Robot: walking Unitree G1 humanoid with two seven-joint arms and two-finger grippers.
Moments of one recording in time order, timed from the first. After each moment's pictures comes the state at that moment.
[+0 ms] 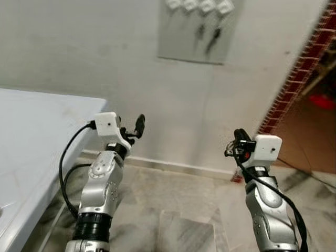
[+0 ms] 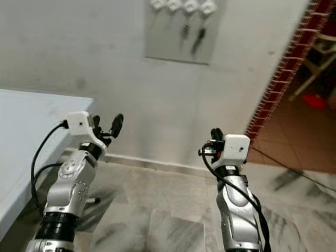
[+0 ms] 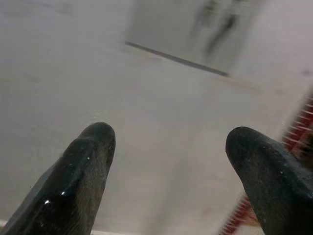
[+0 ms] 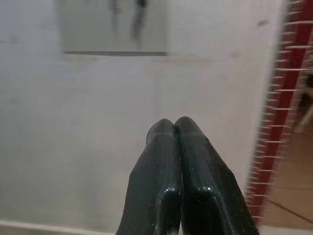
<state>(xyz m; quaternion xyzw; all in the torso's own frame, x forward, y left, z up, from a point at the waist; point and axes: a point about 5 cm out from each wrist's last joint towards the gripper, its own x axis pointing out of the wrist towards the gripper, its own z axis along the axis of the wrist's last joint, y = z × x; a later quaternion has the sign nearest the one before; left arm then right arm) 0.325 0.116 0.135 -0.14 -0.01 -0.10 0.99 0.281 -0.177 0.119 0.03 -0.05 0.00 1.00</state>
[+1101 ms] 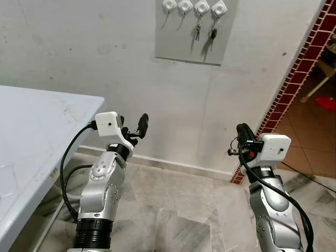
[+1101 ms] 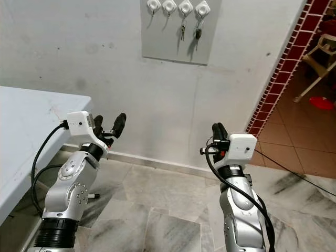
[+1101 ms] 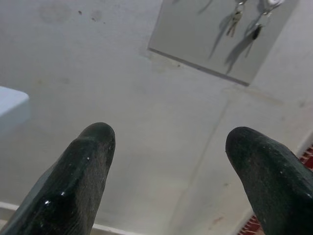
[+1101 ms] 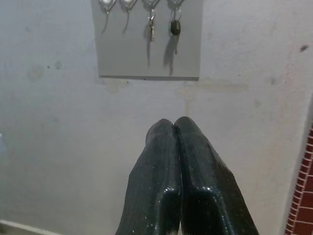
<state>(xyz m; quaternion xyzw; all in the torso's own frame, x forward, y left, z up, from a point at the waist) 0.315 0.123 0.144 -0.14 -0.02 -0.10 0.99 0.273 -0.170 0.137 0.04 -0.11 0.04 0.99</state>
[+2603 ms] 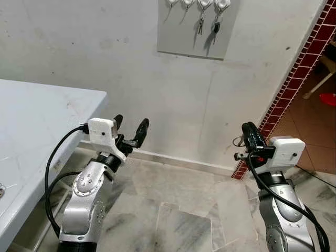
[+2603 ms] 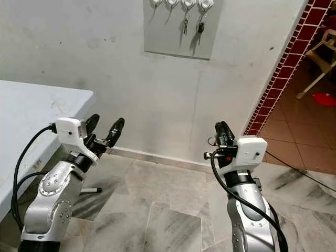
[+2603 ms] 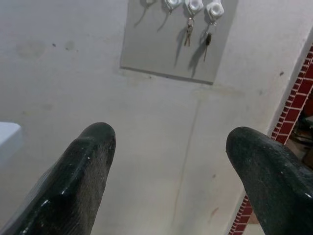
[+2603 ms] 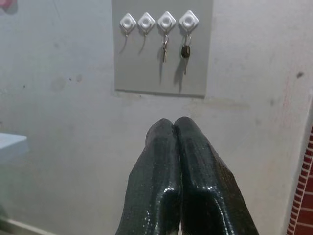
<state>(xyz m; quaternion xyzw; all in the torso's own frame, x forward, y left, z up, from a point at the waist) 0.283 0.137 0.152 -0.09 -0.06 -0.16 0.98 0.251 -0.174 0.149 0.03 -0.13 0.06 0.99</state>
